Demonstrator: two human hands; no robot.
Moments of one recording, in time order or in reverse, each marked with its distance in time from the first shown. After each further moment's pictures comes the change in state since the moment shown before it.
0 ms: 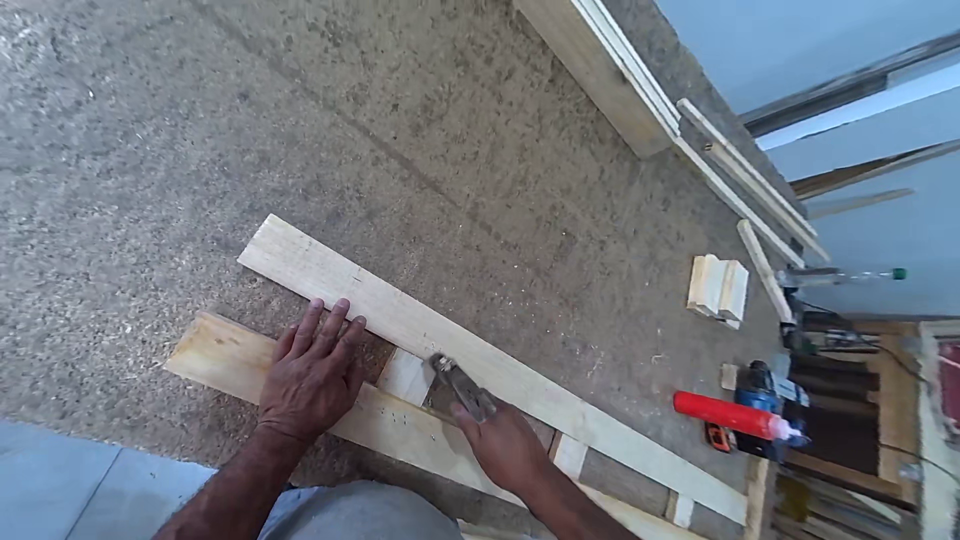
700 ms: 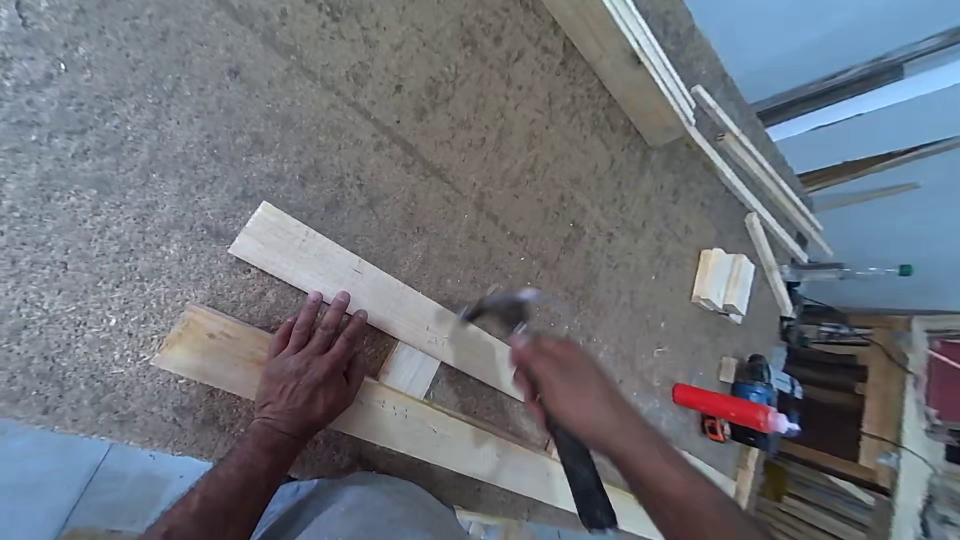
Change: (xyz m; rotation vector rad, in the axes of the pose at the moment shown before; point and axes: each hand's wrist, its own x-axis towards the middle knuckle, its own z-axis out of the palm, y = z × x) left_hand -0.003 0.000 0.003 -0.003 -0.016 0.004; right_hand -0.001 -0.021 -0.091 0.462 -0.054 0.156
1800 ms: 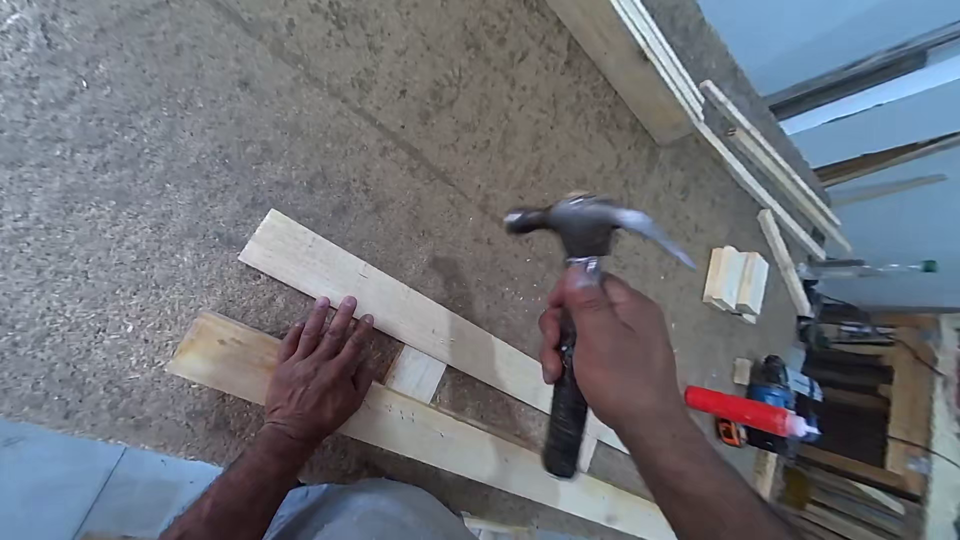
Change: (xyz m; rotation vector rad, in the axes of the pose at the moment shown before) left_hand 0.001 0.001 -0.002 0.008 -0.004 0.008; right_hand -0.007 -0.037 0.002 0.223 0.361 -0.351
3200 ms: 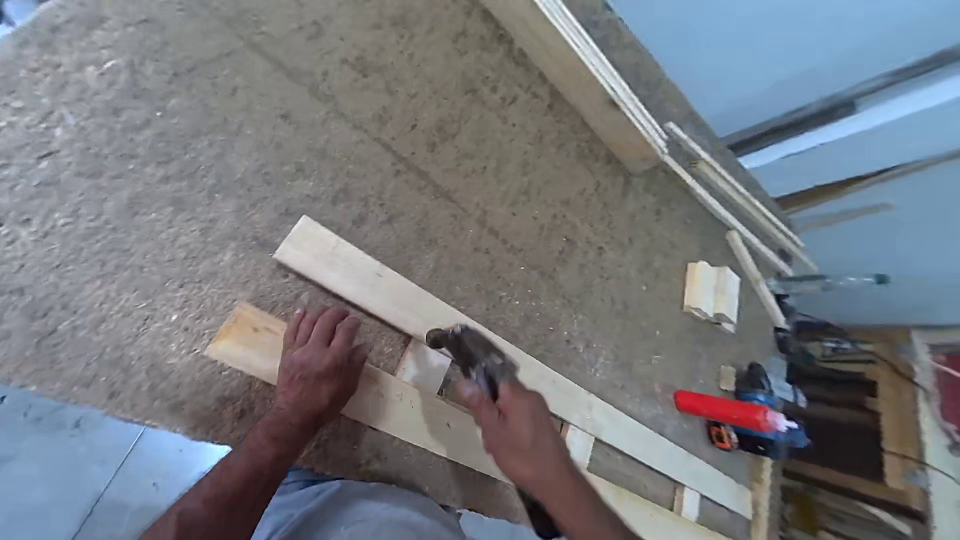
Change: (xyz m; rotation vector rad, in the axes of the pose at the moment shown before) left_hand -0.005 -0.019 -0.019 -0.208 0.118 -0.009; right_hand -0.073 0.033 0.055 -0.413 -0.226 0.062
